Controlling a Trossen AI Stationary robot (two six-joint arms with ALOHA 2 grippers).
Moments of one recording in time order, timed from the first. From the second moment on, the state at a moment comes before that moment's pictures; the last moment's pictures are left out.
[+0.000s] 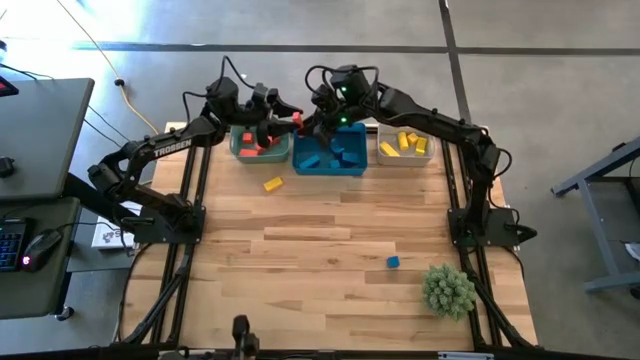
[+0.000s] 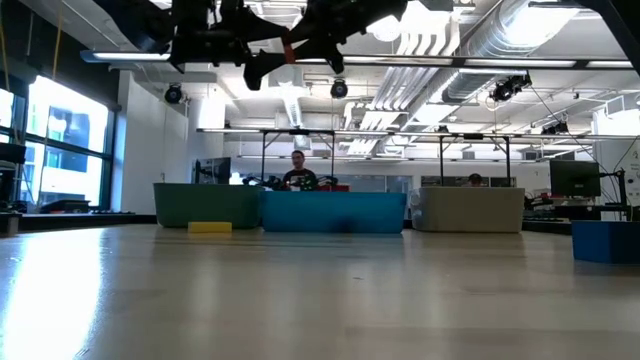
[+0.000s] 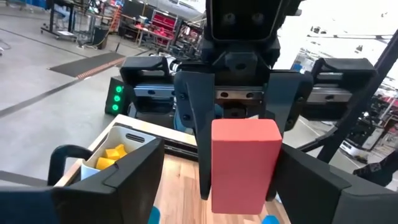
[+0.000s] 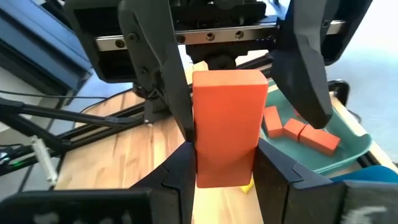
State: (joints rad) left arm 0.91 1.39 0.94 0.47 0.83 -0.31; right arm -0.43 1.90 1.94 -0.55 -0.44 0.14
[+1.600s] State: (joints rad) left arm 1.01 1.39 0.93 -0.06 0.53 0.14; right arm -0.32 1.90 1.94 -0.91 -0.24 0.46
